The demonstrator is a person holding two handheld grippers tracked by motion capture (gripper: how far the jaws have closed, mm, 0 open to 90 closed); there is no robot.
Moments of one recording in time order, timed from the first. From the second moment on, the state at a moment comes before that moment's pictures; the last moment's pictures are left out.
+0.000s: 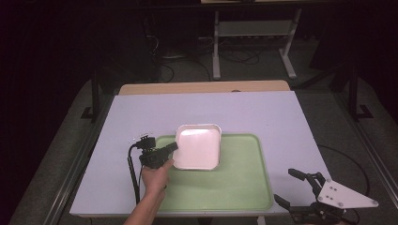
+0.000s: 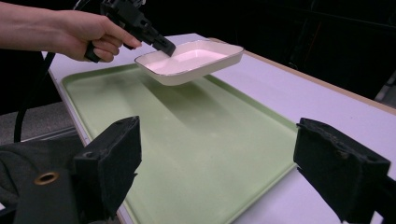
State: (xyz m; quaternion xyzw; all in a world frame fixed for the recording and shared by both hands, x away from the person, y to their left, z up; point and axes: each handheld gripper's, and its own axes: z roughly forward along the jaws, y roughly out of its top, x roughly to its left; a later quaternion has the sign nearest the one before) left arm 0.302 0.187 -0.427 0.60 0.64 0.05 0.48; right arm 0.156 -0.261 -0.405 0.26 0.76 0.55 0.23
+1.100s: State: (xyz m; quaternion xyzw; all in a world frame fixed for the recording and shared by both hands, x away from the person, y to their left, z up) left arm 0.277 0.169 -0.453 0.62 0.66 0.07 0.43; right arm 0.157 -0.259 -0.406 0.25 0.76 0.55 0.23
